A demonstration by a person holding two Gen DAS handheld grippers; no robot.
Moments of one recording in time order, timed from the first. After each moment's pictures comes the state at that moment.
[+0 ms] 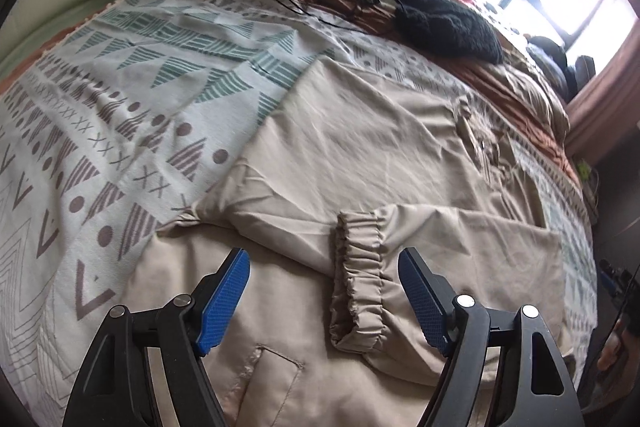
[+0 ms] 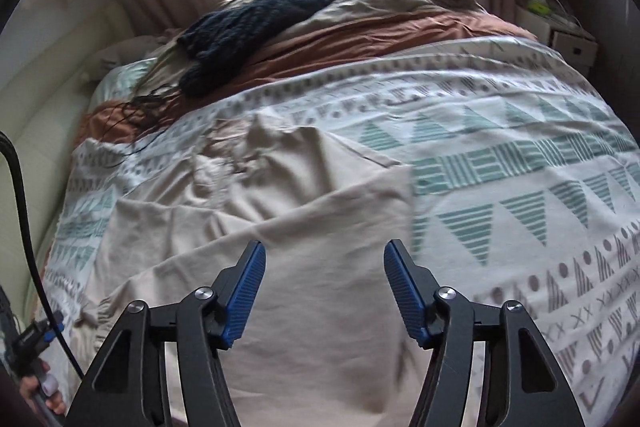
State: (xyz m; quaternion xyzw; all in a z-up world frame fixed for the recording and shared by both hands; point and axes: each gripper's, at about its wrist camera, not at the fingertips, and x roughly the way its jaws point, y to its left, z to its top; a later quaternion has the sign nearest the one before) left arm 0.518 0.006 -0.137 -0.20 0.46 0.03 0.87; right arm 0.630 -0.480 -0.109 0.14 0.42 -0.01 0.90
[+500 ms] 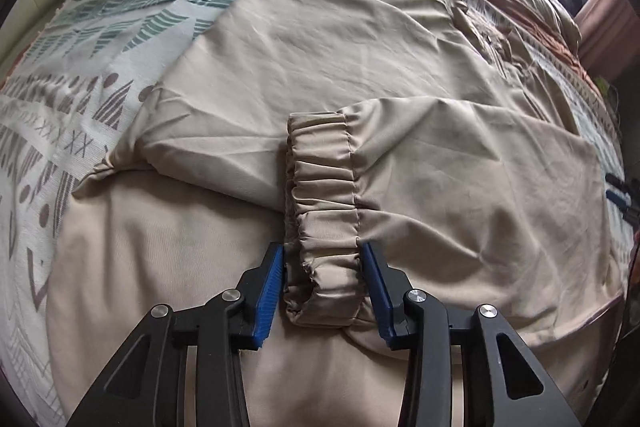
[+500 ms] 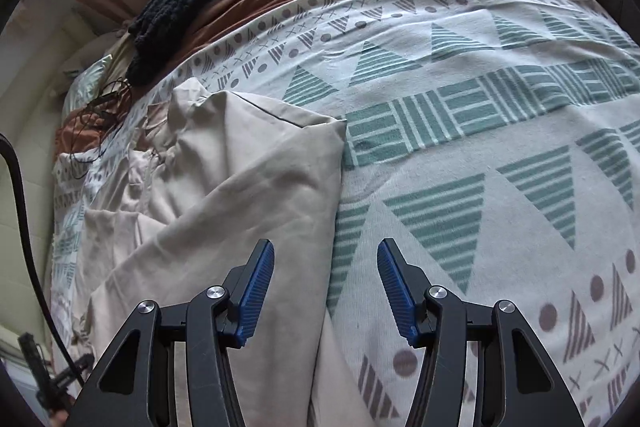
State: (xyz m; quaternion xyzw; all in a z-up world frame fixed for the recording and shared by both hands) left arm 0.534 -0.050 -0.190 -0.11 0.56 0.01 0.82; right arm 0.697 -0.537 -0.195 0.20 0.49 0.01 0.85
